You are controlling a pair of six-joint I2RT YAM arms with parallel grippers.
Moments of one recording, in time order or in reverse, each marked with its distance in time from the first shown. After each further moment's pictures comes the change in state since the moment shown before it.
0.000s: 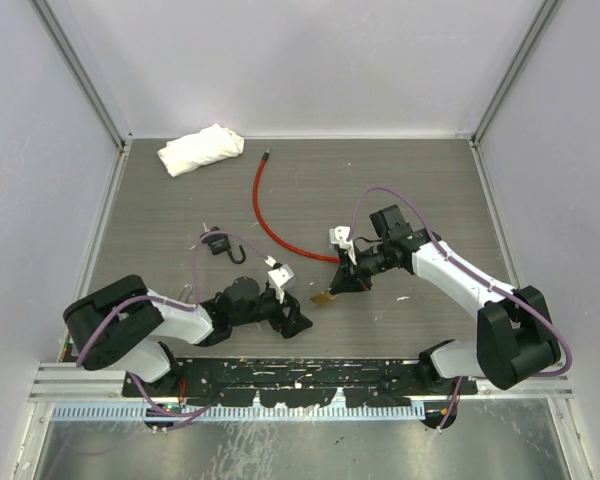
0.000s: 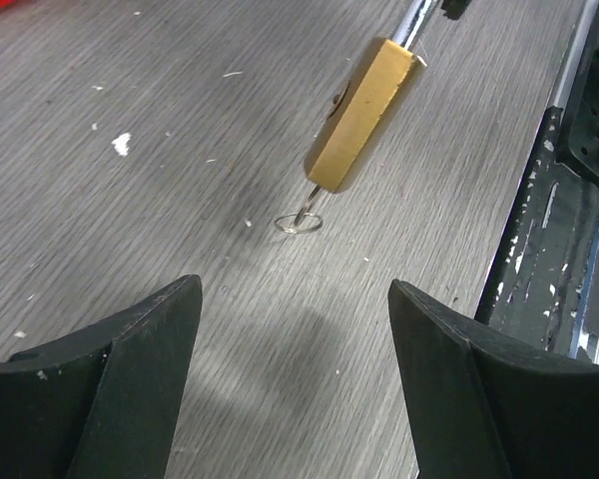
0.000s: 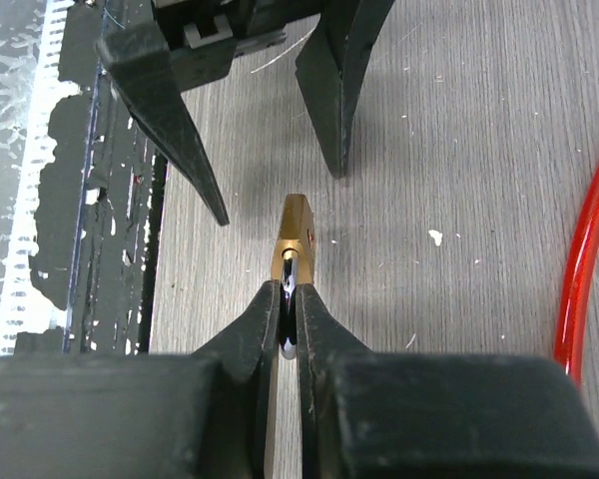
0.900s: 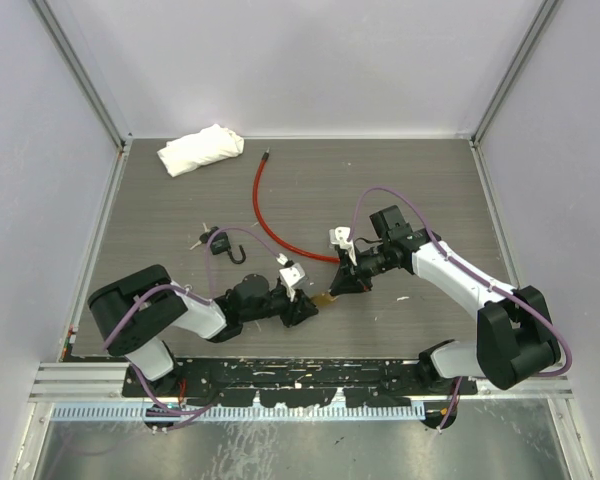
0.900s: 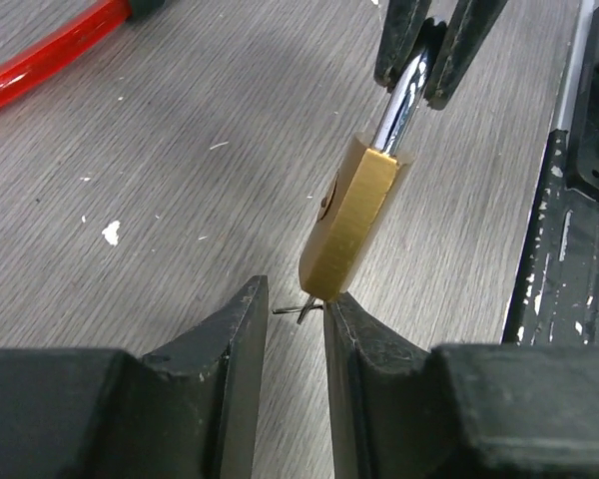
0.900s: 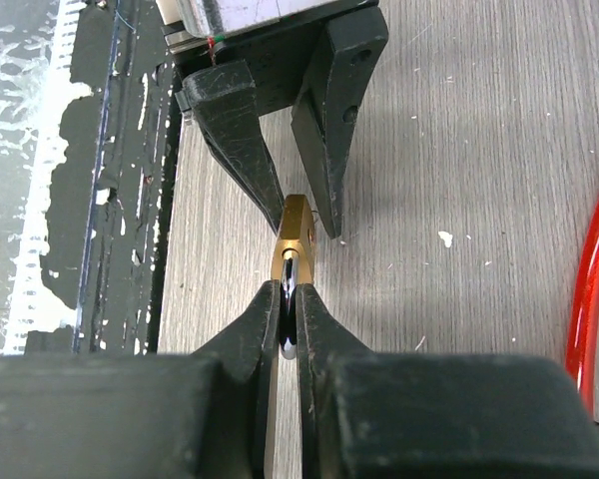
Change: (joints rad) left arm -0.024 0.166 0.079 0.146 0.001 0.083; right arm 0.000 0.000 0.000 -0.015 -0.012 -0.004
